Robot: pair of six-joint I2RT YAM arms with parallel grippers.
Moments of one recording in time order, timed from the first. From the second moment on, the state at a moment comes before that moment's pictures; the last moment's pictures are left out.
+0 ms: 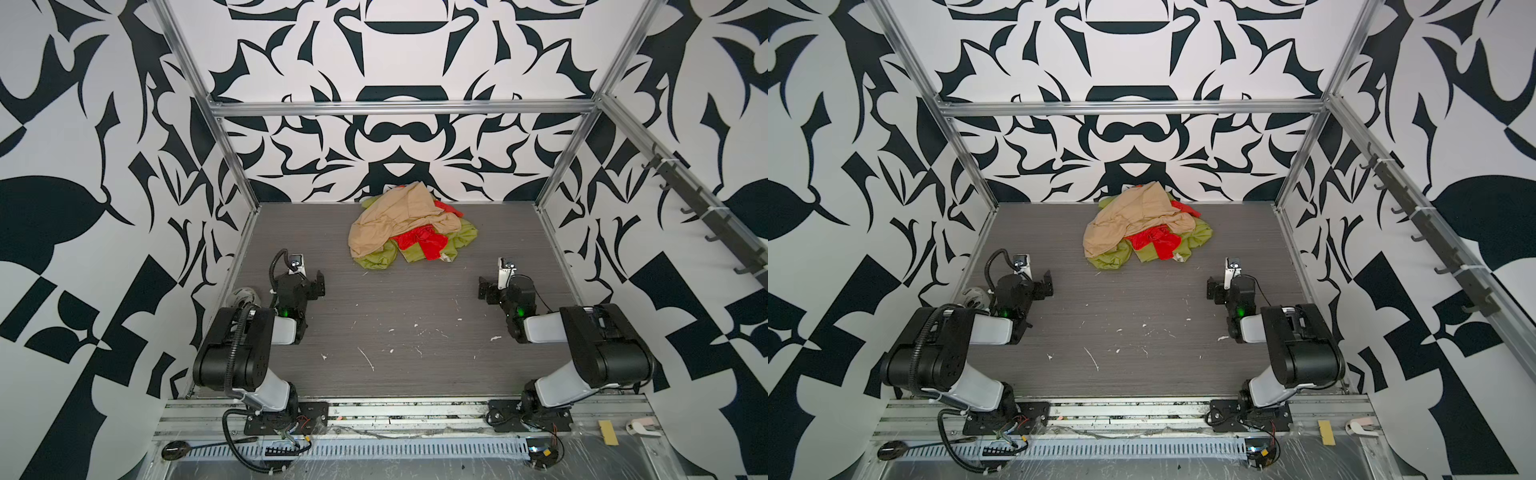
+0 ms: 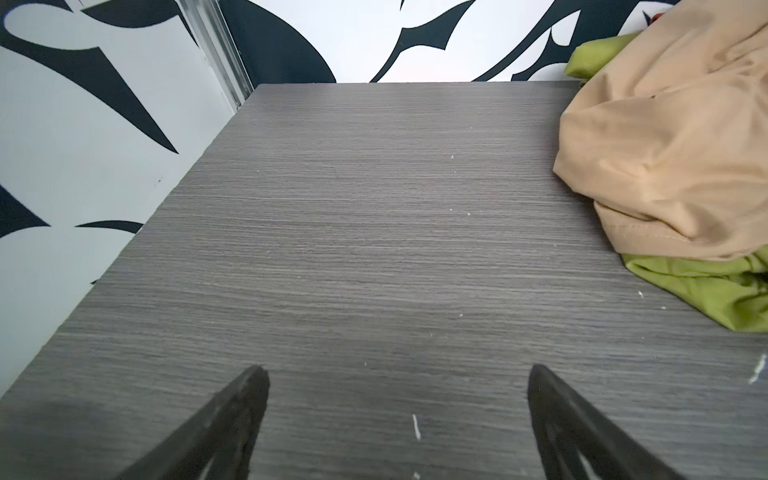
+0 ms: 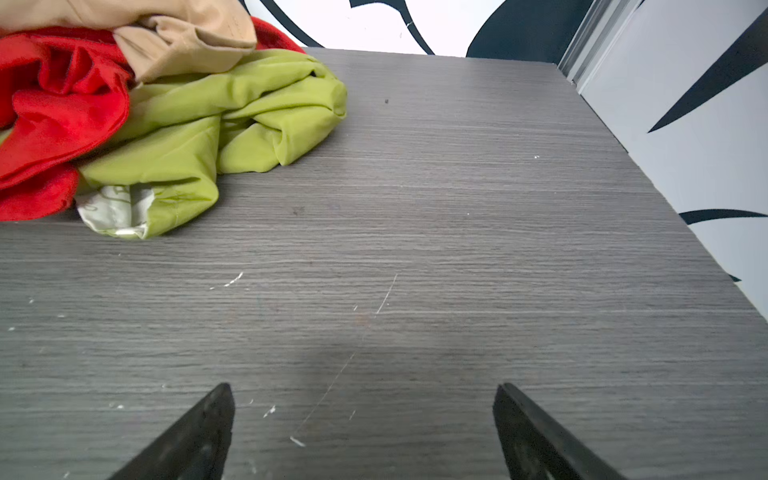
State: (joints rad) left arm -0.08 1.56 0.35 0.84 -0.14 -0.01; right arm 0.06 1.56 0.33 0.76 0.07 0.00
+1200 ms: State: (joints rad) left arm -0.08 1.56 0.35 0.84 -0.14 -0.01; right arm 0.06 1.55 0.33 0.76 0.08 0.00
